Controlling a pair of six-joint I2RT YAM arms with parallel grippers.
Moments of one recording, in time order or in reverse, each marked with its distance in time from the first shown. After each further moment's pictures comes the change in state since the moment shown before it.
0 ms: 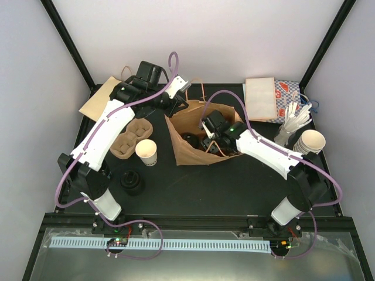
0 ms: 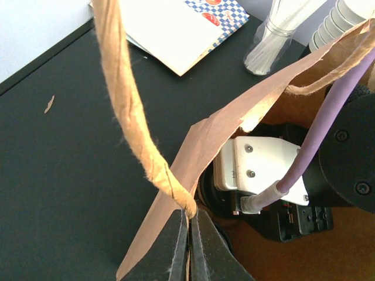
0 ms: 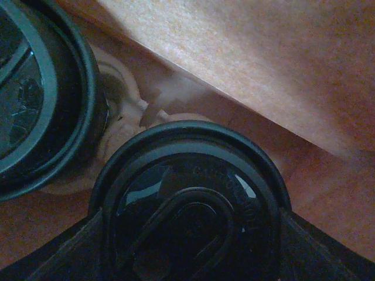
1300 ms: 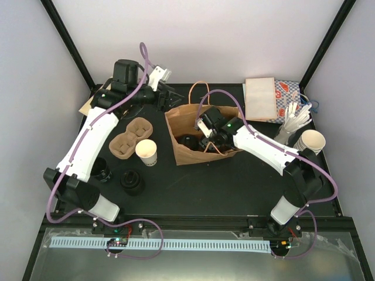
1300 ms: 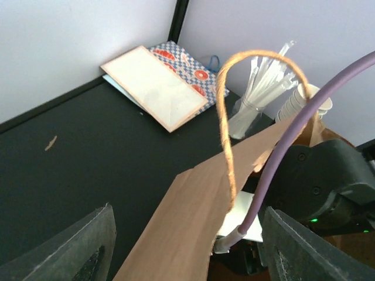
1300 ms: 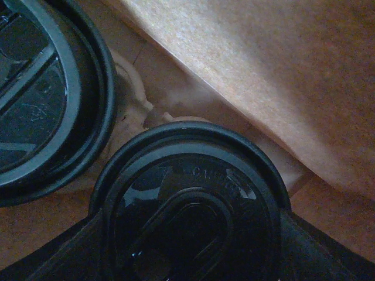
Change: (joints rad) left arm 0.129 -0.168 -0.161 0.246 0.186 -0.201; right arm -0.008 0.050 0.076 -0.045 -0.043 -0.154
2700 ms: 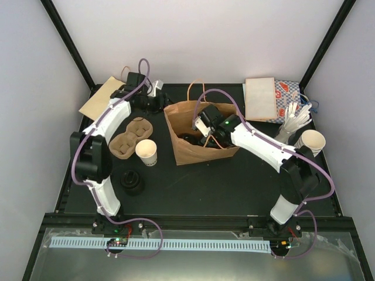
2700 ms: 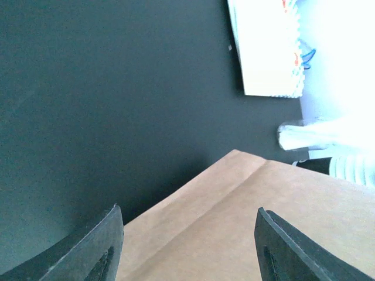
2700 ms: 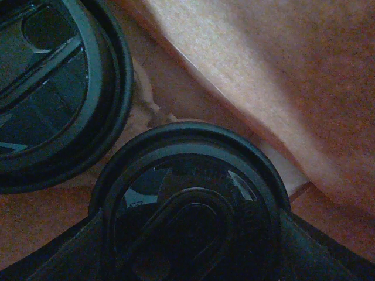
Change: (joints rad) left arm 0.135 0.377 -0.102 0.088 0.023 -0.428; right arm -0.001 0.037 0.053 -0.032 -0.009 -0.082
